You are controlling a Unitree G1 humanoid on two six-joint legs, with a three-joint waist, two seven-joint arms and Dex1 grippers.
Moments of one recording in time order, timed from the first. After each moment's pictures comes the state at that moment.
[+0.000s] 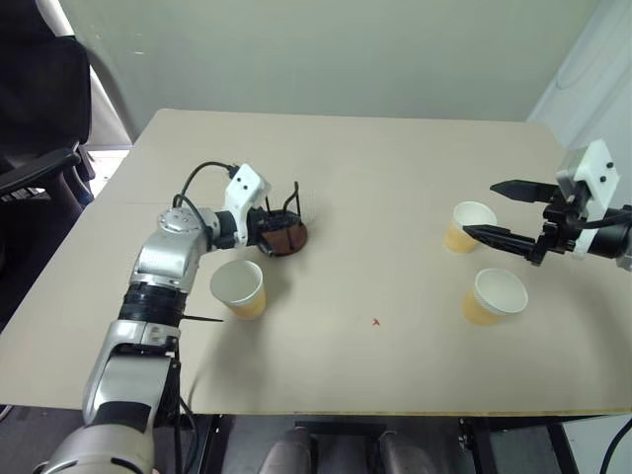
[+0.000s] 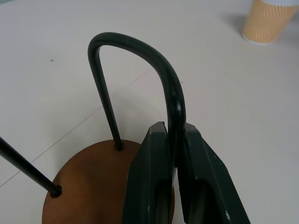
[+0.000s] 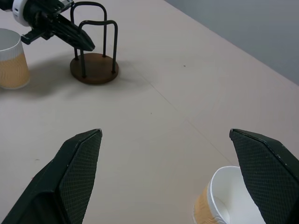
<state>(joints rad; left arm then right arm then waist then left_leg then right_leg) -0.84 0.57 -0.07 0.41 -0.23 0.43 -1.00 -0.45 -1.03 -0.26 -0.29 0.62 0.73 0.92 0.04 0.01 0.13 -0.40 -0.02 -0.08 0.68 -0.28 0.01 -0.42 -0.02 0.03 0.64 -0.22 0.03</state>
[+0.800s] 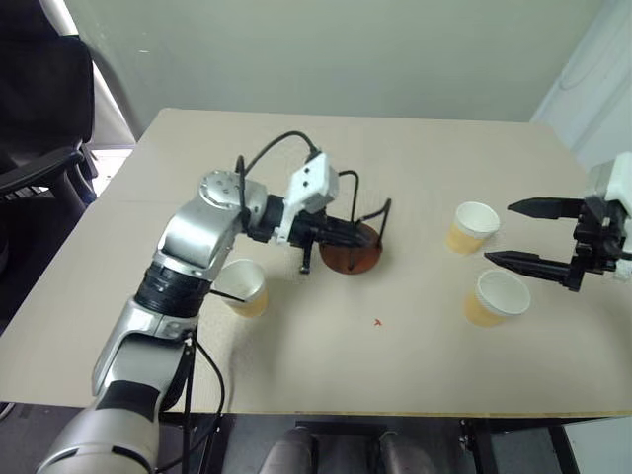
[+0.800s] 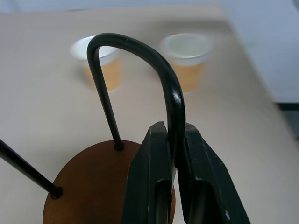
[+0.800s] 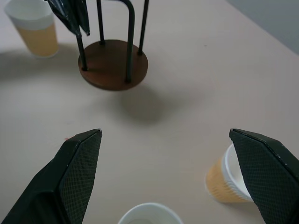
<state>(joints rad) -0.95 0.55 -0.26 0.03 -0.34 0.59 -1.32 -0.29 -1.18 -0.42 -0.42 0.69 0.81 1.04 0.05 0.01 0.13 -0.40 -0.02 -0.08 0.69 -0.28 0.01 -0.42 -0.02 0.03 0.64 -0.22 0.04</state>
